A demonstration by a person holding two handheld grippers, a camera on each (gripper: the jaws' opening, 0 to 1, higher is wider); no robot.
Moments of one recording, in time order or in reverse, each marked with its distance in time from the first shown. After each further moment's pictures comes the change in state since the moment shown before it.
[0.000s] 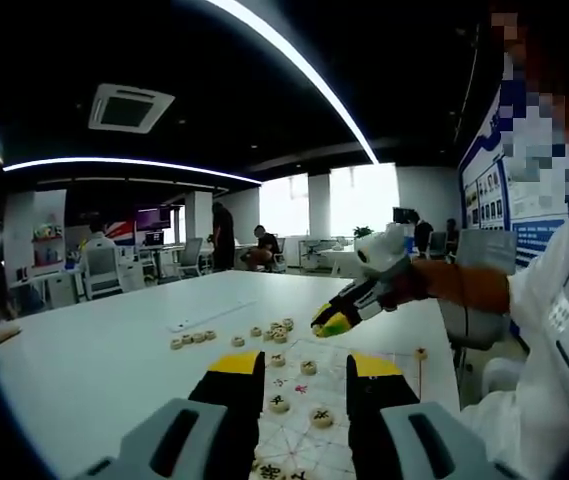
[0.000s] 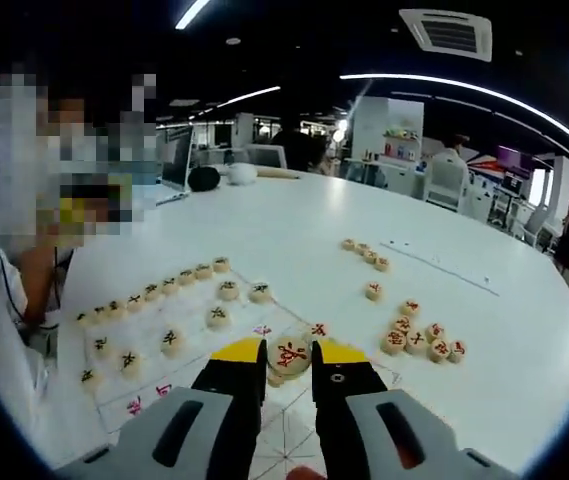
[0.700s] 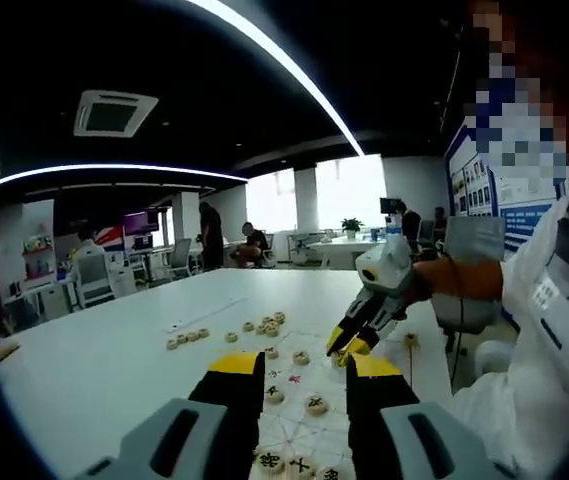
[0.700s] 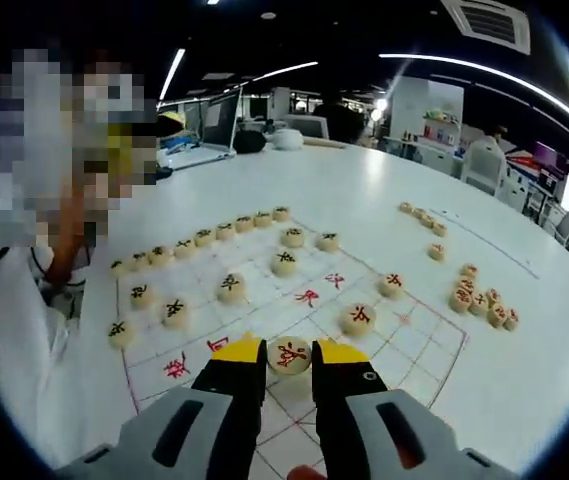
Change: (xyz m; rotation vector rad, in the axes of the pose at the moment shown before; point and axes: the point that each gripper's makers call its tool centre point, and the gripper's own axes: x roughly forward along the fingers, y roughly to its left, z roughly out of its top) left arm -0.009 -0.016 -0.010 0.068 0.047 -0.075; right arm 0.005 0.047 -0.043 -0.064 0.112 0.139
